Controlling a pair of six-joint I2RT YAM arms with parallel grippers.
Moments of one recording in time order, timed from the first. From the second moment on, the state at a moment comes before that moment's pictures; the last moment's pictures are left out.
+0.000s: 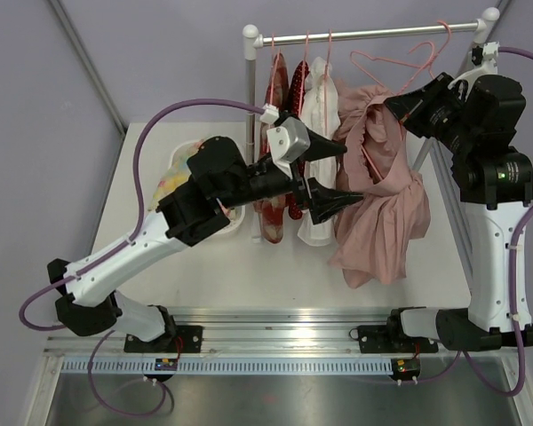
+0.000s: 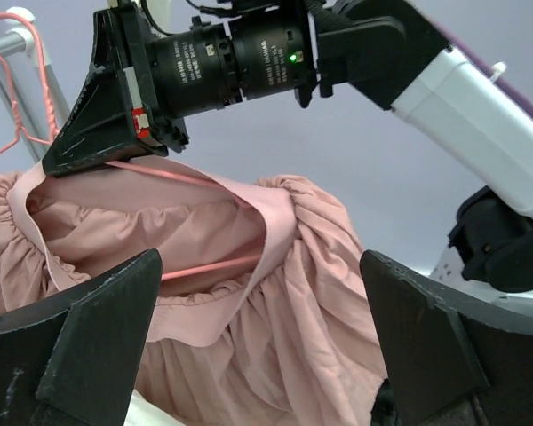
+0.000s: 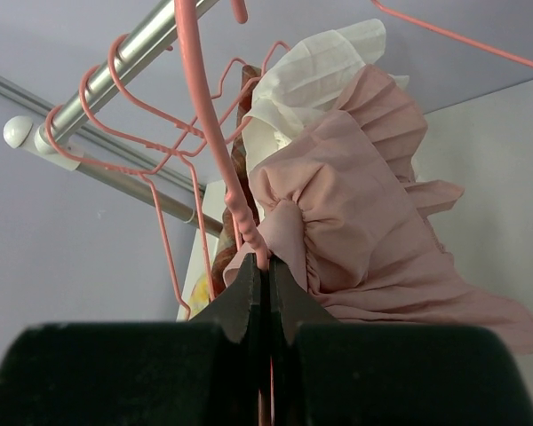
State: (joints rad) left arm -1.08 1.39 1.71 -0.08 0.32 -0.05; right arm 0.10 1.30 1.95 -0.77 -0.21 0.67
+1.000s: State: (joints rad) left arm -1.03 1.65 1.81 0.03 0.49 -0.20; right arm 0.10 1.26 1.81 -0.68 -0.23 0.72
